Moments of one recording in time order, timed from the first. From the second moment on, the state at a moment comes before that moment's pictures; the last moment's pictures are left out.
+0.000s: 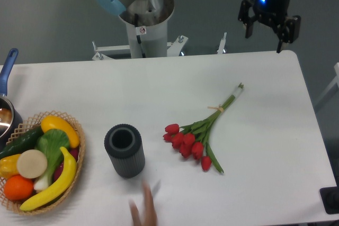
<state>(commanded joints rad) 2.94 -1.56 -1.68 -1.28 1.44 1.70</state>
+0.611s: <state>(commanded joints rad) 2.93 -1.56 -1.69 -1.27 1.41 1.64</state>
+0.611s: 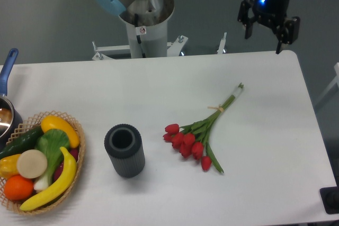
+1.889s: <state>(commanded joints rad) 2.77 -1.73 -1.78 -1.12 1.32 1.24</state>
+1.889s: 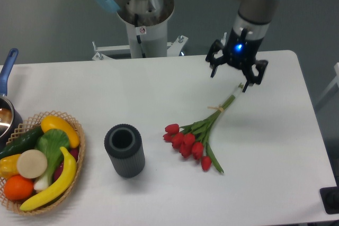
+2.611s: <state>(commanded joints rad) 2.72 -1.89 -1.75 -1.13 1.36 1.44</state>
